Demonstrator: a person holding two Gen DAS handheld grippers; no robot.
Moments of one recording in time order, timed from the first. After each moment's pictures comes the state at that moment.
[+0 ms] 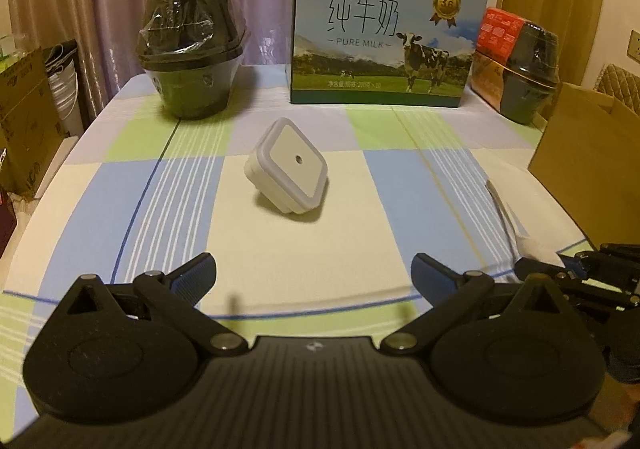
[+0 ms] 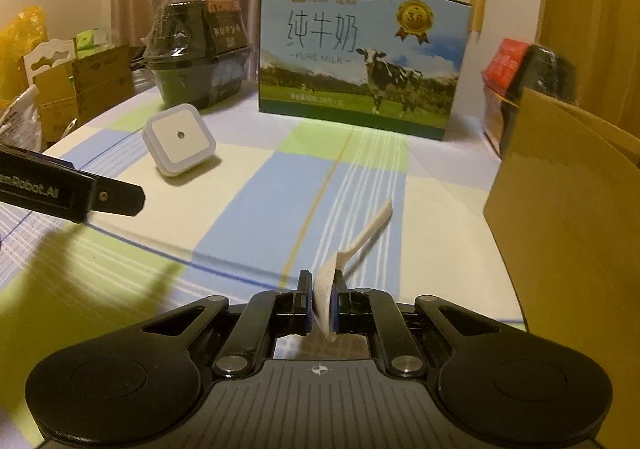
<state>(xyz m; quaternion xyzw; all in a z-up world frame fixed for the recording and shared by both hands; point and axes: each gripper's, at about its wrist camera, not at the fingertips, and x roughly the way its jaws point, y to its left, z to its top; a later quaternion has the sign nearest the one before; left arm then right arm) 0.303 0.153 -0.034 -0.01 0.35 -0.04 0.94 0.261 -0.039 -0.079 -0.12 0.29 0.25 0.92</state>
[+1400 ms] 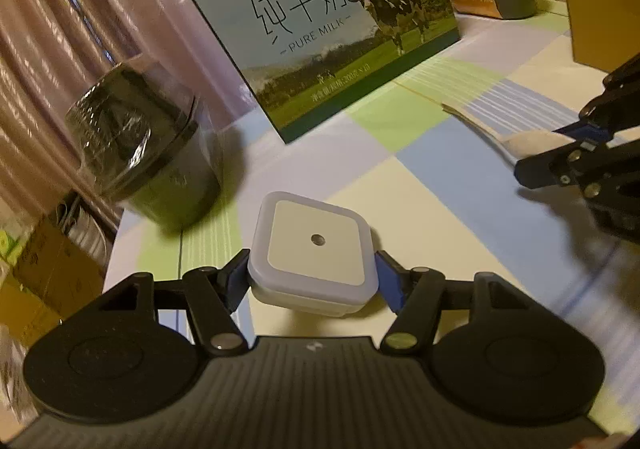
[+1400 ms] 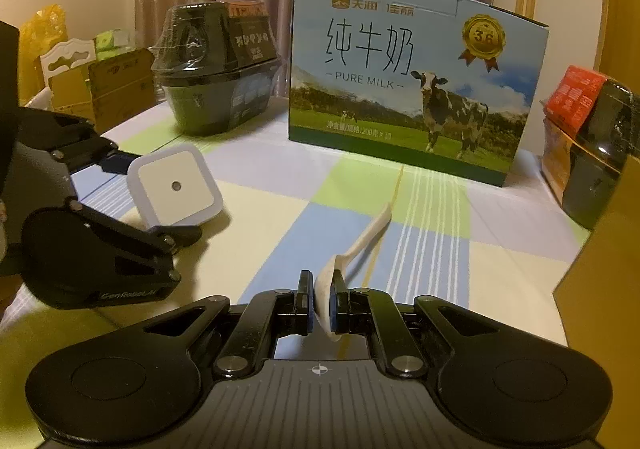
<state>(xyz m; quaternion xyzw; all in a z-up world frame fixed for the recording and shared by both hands) 0.369 0.120 -0.064 0.26 0.31 -0.04 0.91 0.321 0.012 -0.076 -0.12 0.29 0.29 0.90</state>
